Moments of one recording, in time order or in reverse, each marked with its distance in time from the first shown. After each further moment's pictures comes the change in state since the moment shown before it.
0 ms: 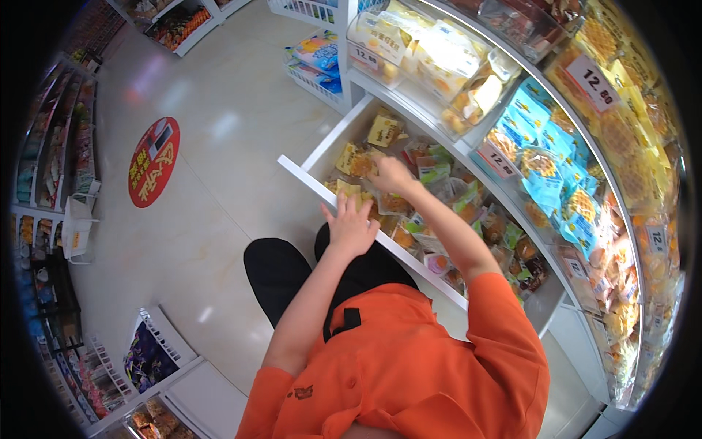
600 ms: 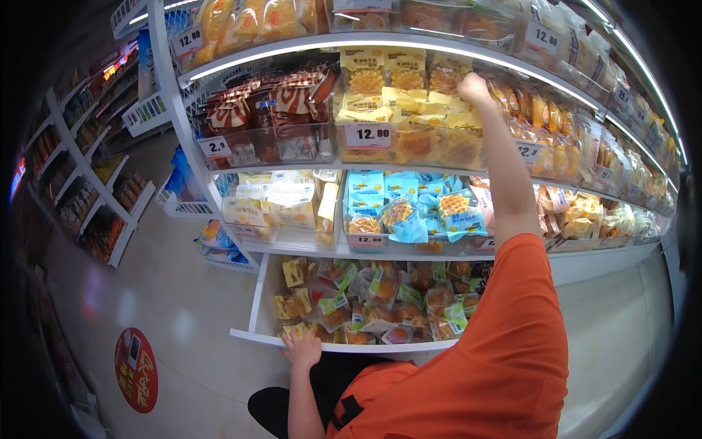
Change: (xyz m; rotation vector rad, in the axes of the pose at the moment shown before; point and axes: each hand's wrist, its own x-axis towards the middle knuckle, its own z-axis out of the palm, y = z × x) left_hand 0.017 -0.005 -0.001 -0.038 -0.178 0.016; right_hand -0.189 0.076 -0.574 -0.358 1.051 0.793
